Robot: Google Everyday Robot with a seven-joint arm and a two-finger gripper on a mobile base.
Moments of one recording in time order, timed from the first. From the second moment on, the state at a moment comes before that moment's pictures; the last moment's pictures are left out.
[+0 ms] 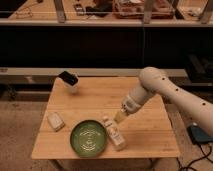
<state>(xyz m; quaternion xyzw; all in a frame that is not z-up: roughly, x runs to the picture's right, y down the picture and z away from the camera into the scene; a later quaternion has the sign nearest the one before) 0.057 0.129 0.667 0.06 -0.45 -0.80 0.40</state>
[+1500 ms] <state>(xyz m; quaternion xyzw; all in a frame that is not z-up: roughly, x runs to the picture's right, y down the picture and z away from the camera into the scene) 0.018 0.181 0.685 -0.01 -0.42 -0.83 0.36</state>
